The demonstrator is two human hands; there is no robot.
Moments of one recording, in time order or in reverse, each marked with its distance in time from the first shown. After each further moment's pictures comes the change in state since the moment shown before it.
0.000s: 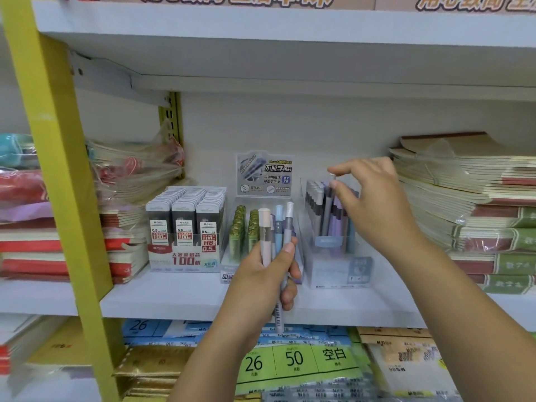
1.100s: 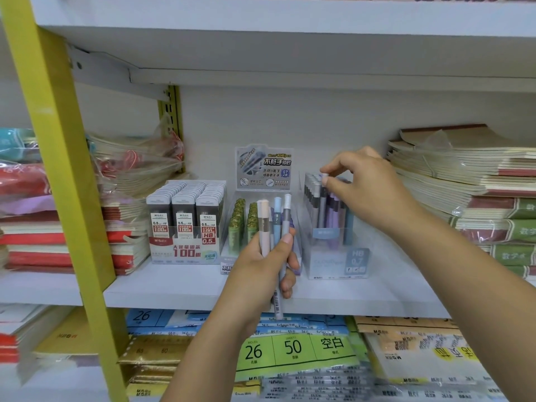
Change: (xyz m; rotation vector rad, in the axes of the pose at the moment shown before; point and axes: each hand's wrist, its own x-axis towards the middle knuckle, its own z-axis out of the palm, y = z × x) left_hand 0.000 0.003 0.002 0.003 0.003 0.003; right_hand 0.014 -0.004 -0.009 0.027 -0.152 0.025
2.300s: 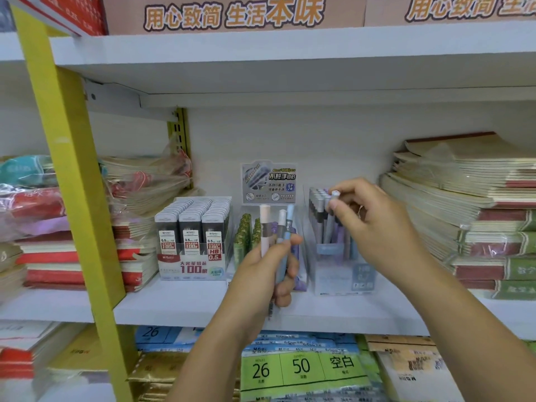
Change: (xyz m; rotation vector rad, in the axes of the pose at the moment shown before) left_hand 0.004 0.020 0.002 -0.054 -0.019 -0.071; right_hand -0.036 -0.003 0.008 0.282 0.079 0.047
